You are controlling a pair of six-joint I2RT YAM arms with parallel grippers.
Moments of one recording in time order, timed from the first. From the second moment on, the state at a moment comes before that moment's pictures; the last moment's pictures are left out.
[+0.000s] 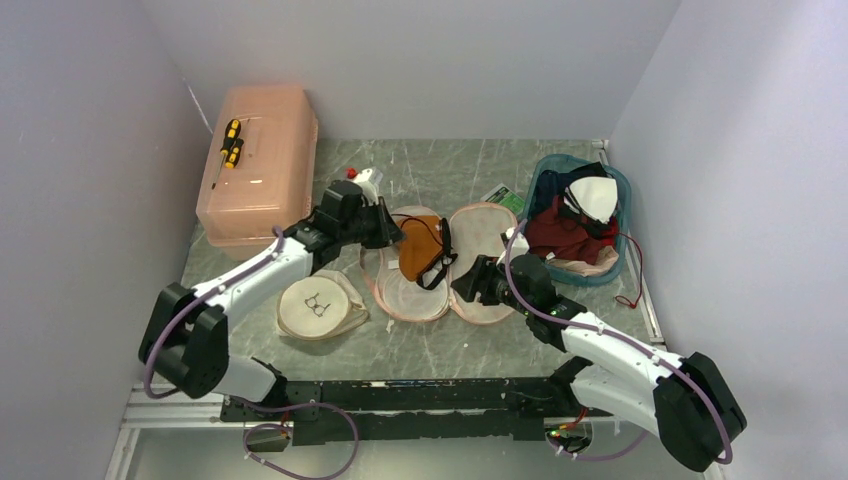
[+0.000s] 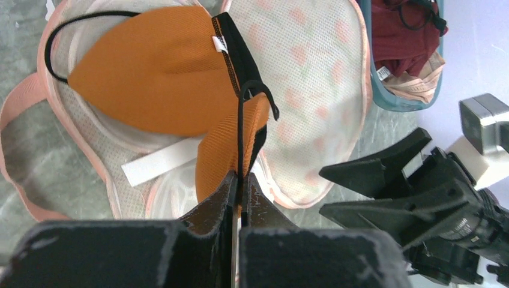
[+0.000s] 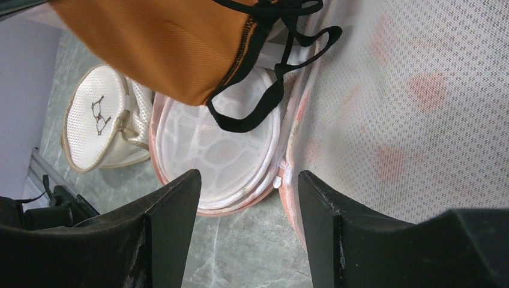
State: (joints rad) left arm -0.55 1.39 0.96 -0.11 0.24 -0.61; right arm 0.60 0.98 0.34 0.17 -0.10 0.66
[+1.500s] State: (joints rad) left arm -0.47 1.80 1.32 0.00 0.44 -0.33; right arm 0.58 0.77 0.21 0.22 -0.14 0.63
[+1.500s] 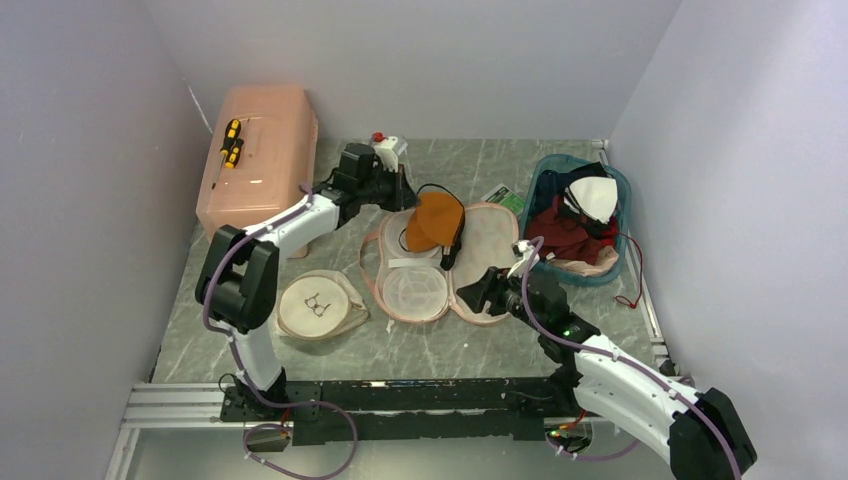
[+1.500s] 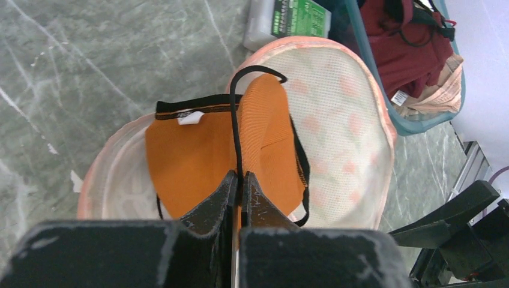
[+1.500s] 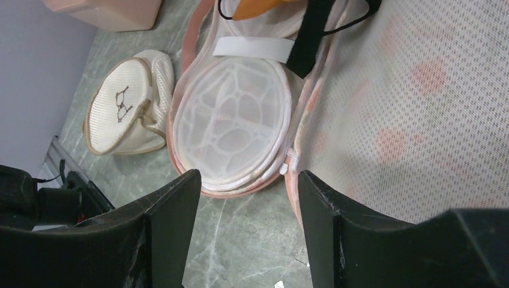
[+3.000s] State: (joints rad) left arm -0.42 1.98 1.24 -0.04 0.35 -0.59; right arm 0.58 0.98 0.41 0.21 0.01 0.77
